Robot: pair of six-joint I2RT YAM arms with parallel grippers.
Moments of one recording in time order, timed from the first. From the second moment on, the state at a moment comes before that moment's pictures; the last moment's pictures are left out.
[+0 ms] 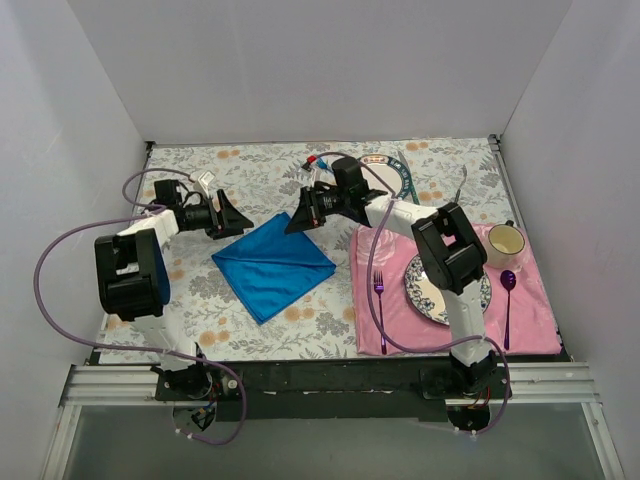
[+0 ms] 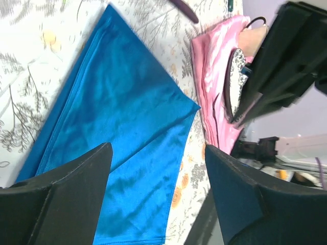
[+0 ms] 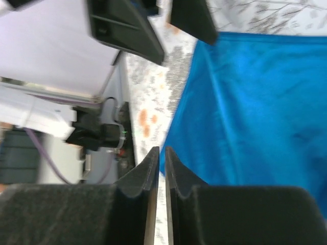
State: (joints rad) left arm 0.17 1.81 1.05 -0.25 1.09 -0.18; right arm 0.62 2.14 1.47 0.26 -1.04 0.68
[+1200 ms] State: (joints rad) left arm 0.04 1.75 1.08 -0.44 0.78 0.23; right arm 0.70 2.10 1.42 -0.54 -1.10 -0.15
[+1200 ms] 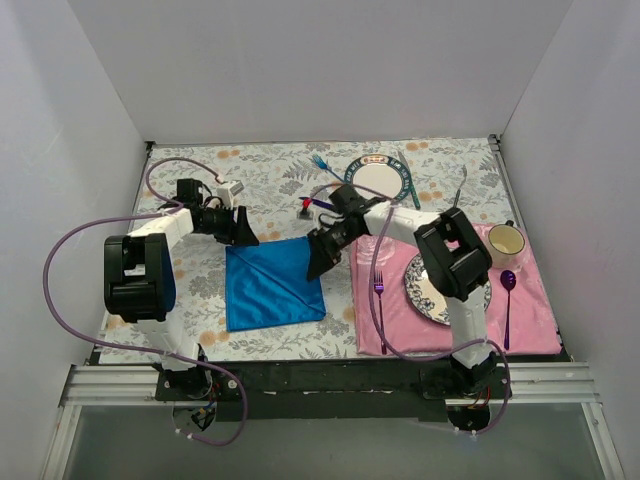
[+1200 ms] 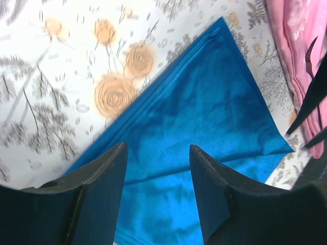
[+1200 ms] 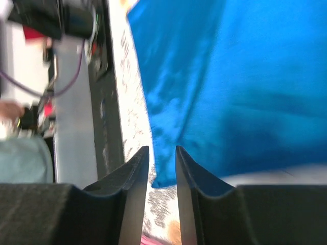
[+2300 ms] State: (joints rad) left arm -0.23 1.97 1.22 -0.24 0.82 0.66; right arm 0.50 2.25 1.59 -0.21 -0.84 0.21
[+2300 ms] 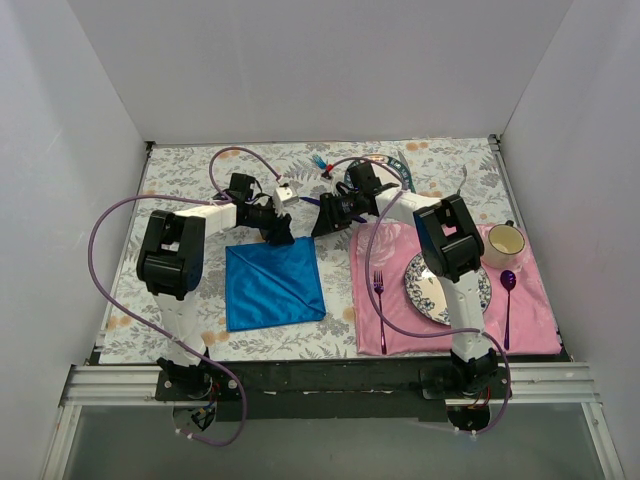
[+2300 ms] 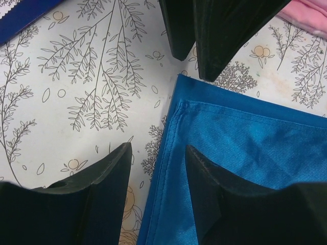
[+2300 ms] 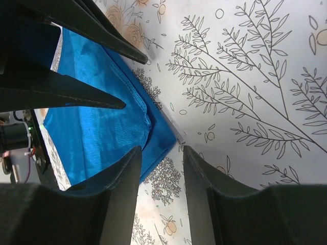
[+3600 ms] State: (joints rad) left arm -0.23 1.97 1.23 -0.27 0.86 0.70; right arm 0.54 2.17 1.45 0.02 -0.96 0.27
